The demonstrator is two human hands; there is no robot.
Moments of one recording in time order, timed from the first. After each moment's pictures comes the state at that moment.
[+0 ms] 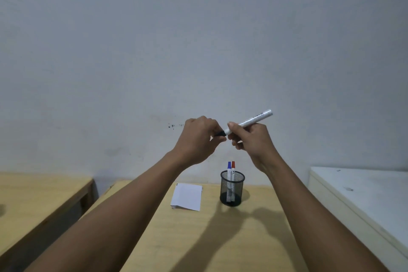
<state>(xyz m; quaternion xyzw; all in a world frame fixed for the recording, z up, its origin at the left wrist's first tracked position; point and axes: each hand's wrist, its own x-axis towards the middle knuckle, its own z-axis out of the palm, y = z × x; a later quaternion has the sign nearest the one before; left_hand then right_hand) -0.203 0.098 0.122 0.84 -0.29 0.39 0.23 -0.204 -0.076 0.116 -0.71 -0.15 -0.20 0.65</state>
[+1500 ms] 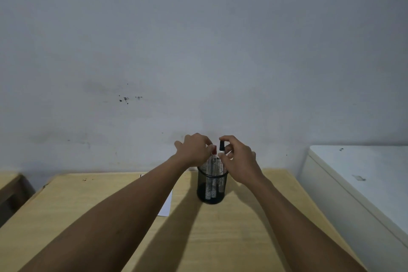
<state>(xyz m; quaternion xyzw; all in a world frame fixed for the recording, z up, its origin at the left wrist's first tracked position) 0.001 0.012 -0.005 0.96 -0.12 0.06 0.23 -0.052 -0.139 -0.029 -0.92 -0.04 -0.19 0.35</state>
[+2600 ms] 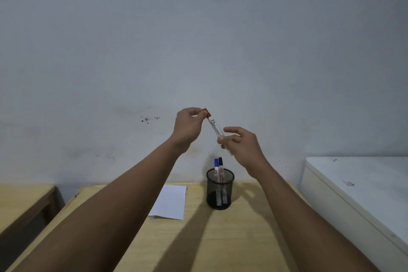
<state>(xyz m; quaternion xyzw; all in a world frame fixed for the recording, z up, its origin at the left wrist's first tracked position) -0.078 0.047 0.114 0.75 -0.11 0.18 0.62 -0.105 -0.114 0.061 -0.76 -0.07 -0.16 0.62</state>
